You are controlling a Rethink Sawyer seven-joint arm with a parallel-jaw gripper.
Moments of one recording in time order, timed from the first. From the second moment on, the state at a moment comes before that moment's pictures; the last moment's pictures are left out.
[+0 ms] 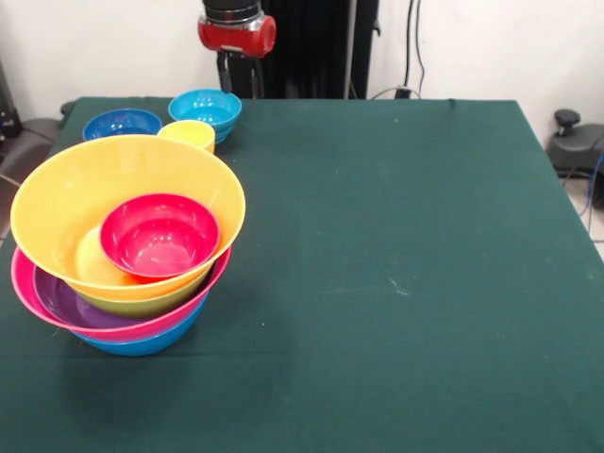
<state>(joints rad) -0.80 -0.63 0.11 2.21 -0.59 0.01 2.06</state>
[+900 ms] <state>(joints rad) -0.79 -0.48 0.02 2.17 -0.61 -0.09 2.06</state>
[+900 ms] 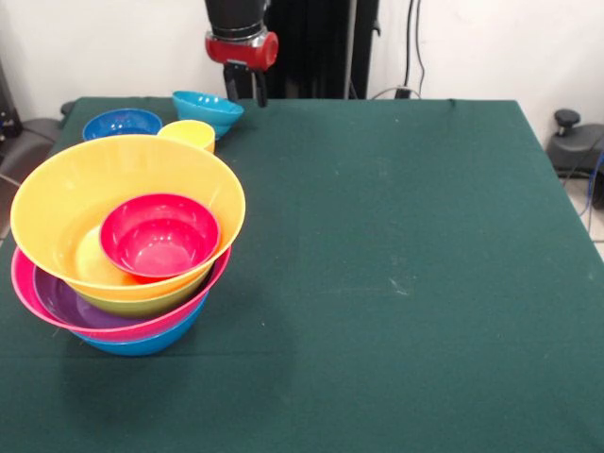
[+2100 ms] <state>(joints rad) -0.82 -0.66 0.15 2.13 -0.58 0.02 2.06</state>
